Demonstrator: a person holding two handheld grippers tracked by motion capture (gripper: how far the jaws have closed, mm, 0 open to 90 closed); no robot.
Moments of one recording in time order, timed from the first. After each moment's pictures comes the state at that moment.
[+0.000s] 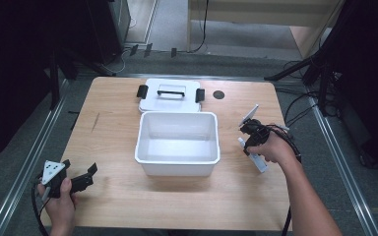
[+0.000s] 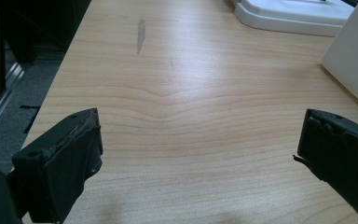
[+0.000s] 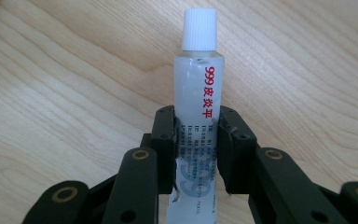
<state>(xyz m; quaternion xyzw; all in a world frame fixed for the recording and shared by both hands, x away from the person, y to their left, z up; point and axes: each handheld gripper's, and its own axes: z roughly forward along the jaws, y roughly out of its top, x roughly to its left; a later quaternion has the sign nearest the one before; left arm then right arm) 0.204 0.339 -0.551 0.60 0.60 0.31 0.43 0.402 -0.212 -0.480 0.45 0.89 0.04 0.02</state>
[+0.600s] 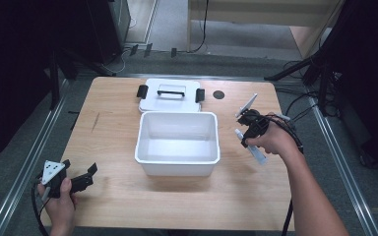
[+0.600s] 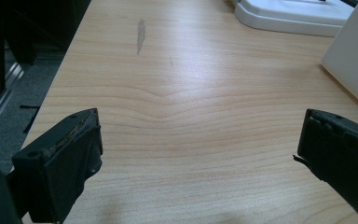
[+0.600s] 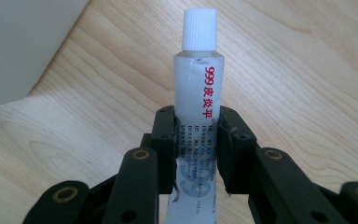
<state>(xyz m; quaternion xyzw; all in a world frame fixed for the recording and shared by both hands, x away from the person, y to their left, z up) 0.204 0.339 -0.551 0.60 0.60 0.31 0.43 0.402 -0.196 -0.436 0.42 0.90 0.05 0.04</state>
